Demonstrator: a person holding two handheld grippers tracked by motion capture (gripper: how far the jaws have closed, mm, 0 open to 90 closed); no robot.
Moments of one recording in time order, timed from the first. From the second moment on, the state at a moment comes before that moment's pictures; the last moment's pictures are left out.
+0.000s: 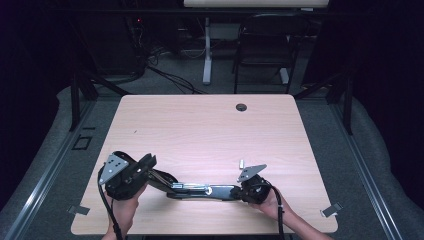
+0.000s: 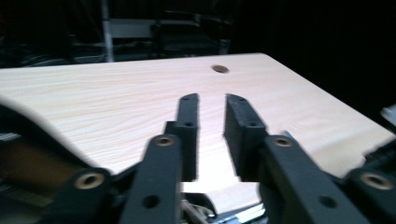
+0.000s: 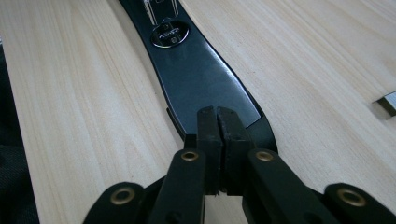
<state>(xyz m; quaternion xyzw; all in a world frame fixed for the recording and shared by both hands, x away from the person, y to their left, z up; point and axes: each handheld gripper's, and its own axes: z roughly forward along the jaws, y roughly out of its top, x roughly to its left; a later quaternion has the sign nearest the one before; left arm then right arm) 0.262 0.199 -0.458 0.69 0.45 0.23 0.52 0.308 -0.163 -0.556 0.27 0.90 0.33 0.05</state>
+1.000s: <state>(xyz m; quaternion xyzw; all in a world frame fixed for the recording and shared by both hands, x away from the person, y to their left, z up) 0.270 0.161 -0.469 0.84 0.32 0.12 0.42 0.319 -0.171 -0.541 0.29 0.91 0.27 0.10</state>
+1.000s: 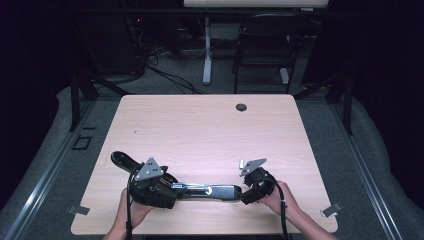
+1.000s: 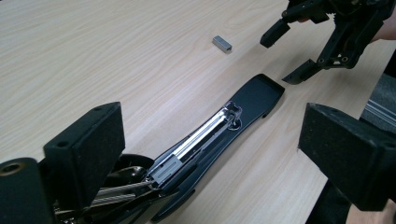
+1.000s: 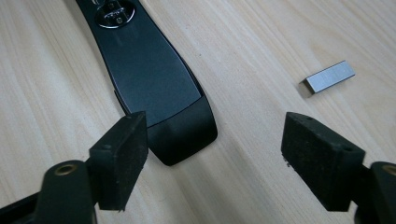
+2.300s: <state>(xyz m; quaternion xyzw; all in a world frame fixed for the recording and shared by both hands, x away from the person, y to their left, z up) 0.274 0.149 -0.486 0.87 0.27 0.05 0.41 0.348 -0.204 -0.540 0.36 0.90 0.23 0.05</state>
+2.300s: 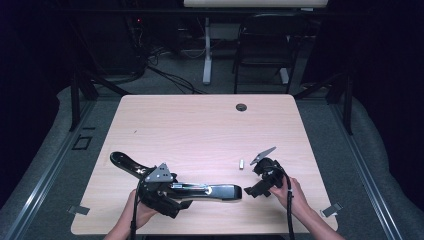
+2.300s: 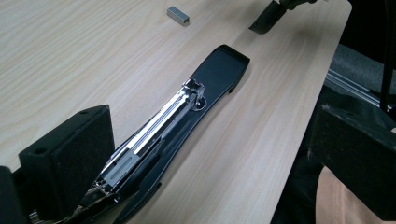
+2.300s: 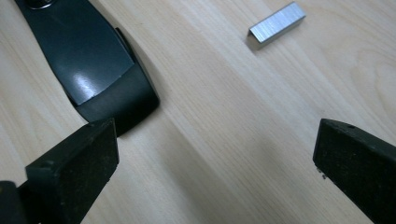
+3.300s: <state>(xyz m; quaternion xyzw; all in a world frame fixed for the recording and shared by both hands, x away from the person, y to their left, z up) 0.263 0.182 -0.490 0.88 0.29 0.03 0.37 0.359 -0.222 -0.538 0.36 0.90 0.23 0.04</state>
